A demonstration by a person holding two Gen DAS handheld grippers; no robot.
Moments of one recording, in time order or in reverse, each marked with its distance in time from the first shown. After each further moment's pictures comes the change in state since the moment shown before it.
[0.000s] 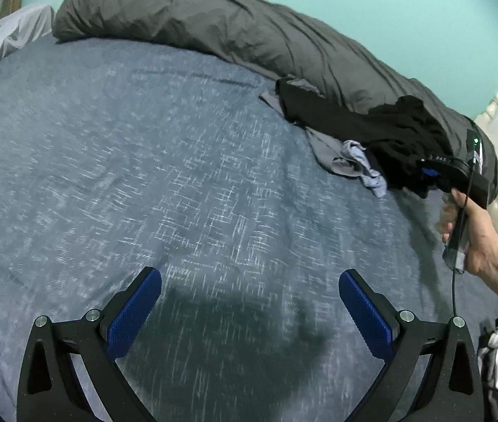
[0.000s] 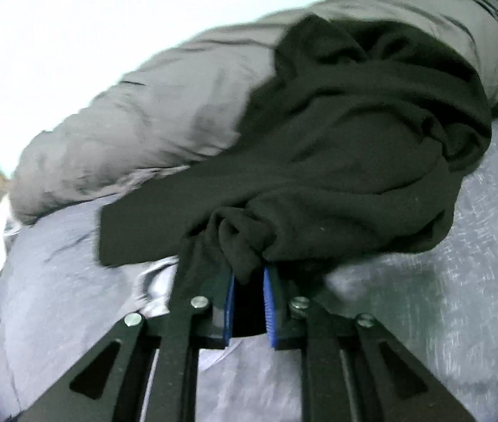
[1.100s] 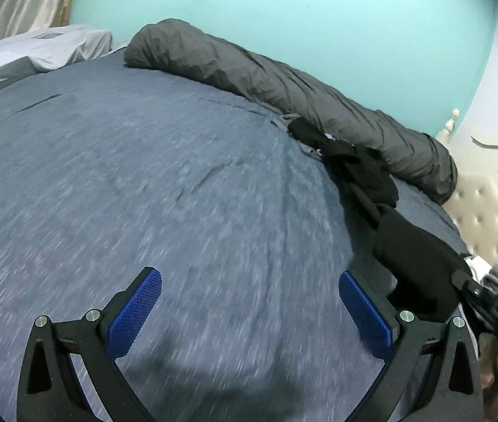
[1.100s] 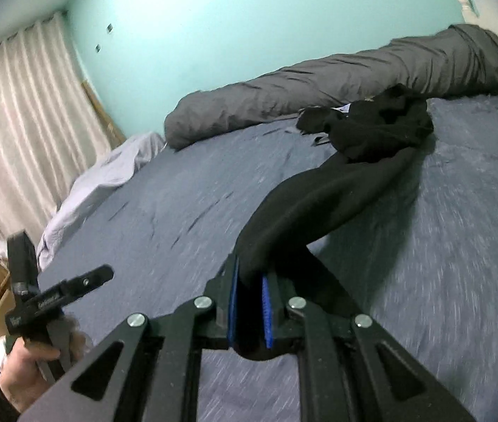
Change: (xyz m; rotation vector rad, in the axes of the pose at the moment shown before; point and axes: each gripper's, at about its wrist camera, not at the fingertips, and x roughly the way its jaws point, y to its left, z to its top) left arm -0.247 0.070 -0.225 -0.041 -0.181 -0.010; right arm -0.367 0.134 -0.357 -0.142 -0.056 0.300
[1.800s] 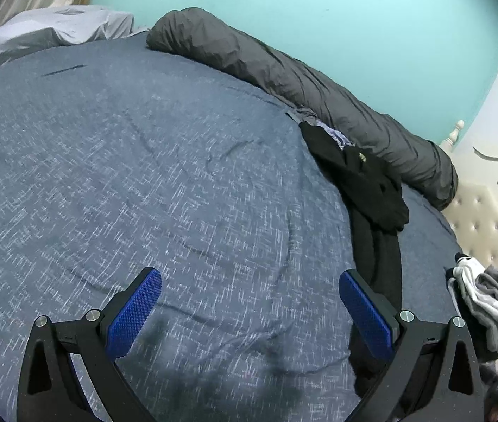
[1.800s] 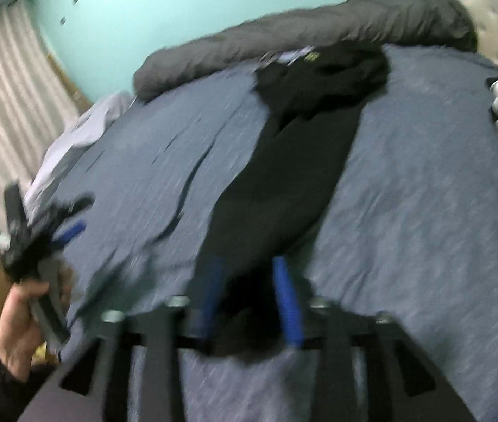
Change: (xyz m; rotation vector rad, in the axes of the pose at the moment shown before) left arm -0.003 0.025 -0.027 -0.058 -0.012 -0.020; right arm -0.057 -0.010 -0.078 0.077 0.155 -0.163
